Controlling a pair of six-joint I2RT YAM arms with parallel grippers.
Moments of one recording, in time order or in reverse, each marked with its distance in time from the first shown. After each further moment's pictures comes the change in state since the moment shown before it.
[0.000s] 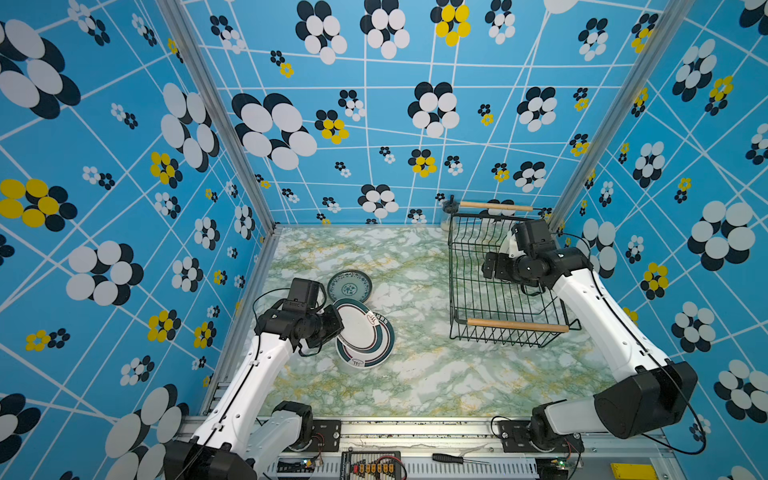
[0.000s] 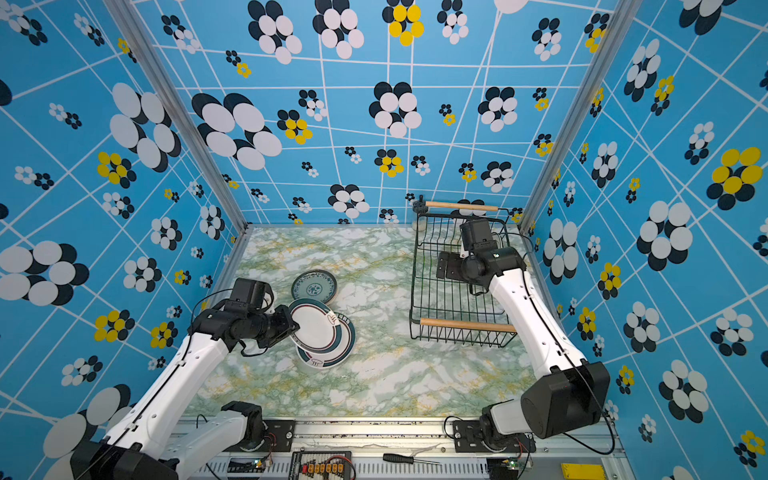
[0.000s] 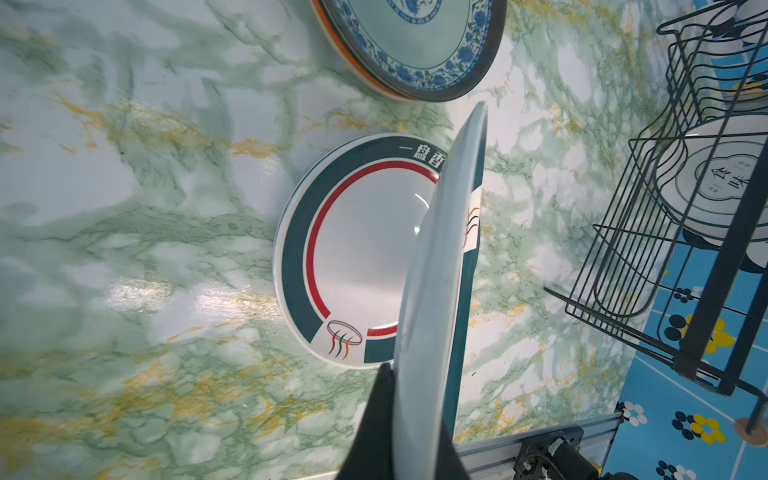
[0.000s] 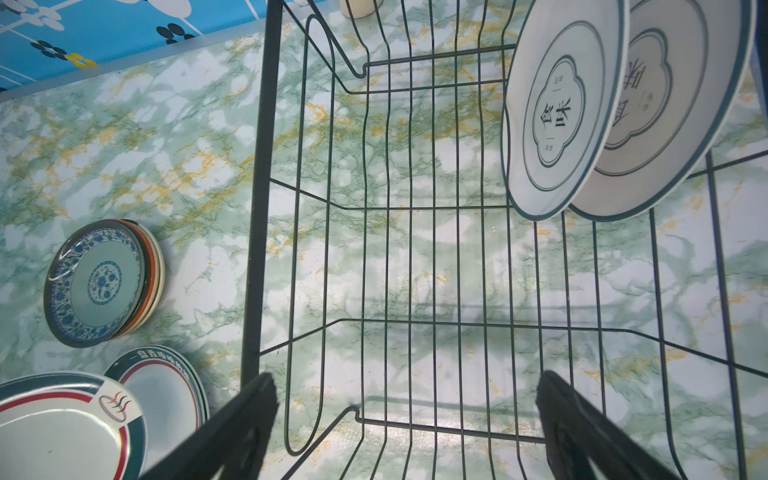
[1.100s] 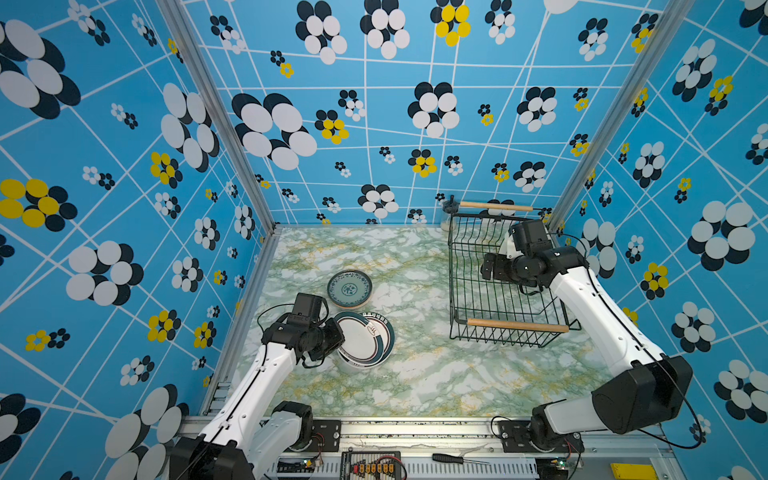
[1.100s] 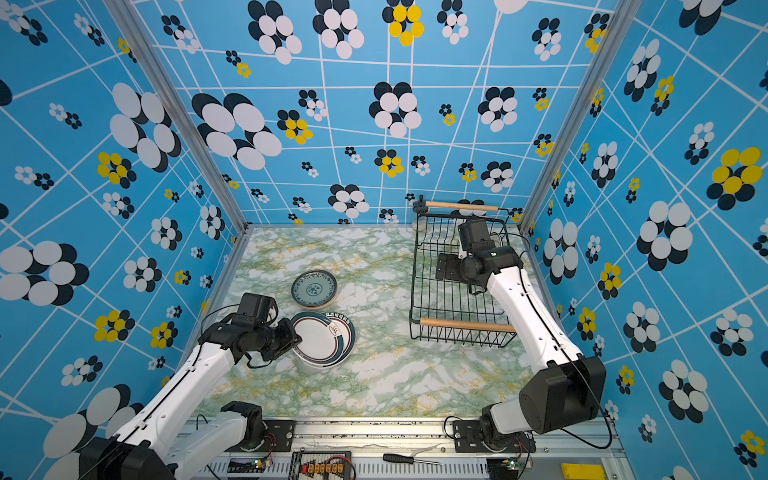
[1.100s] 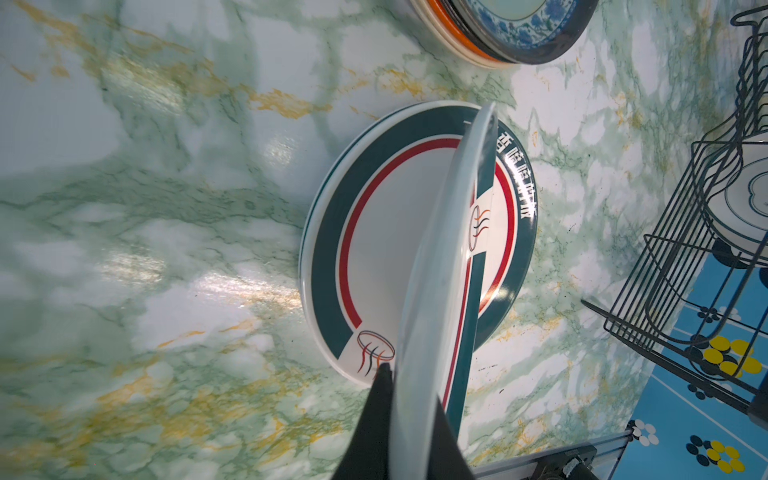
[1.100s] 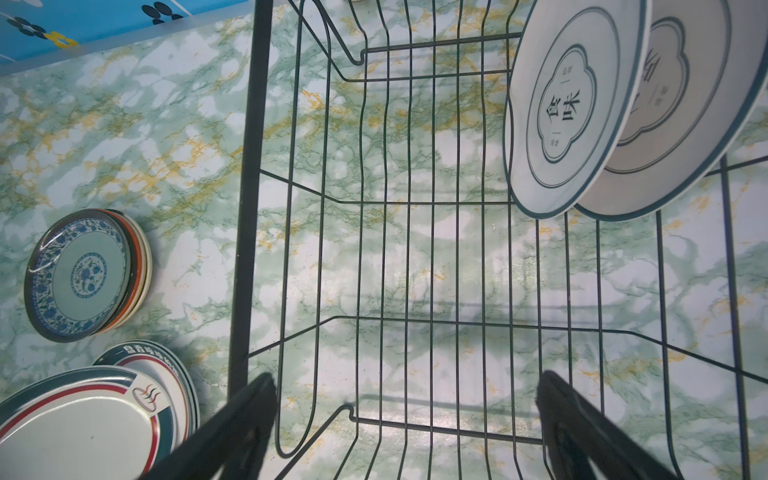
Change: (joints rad) left arm 0.000 -0.024 -0.180 0.119 -0.002 -0.051; right arm 0.000 0.024 0.000 -0.003 -0.014 -0.018
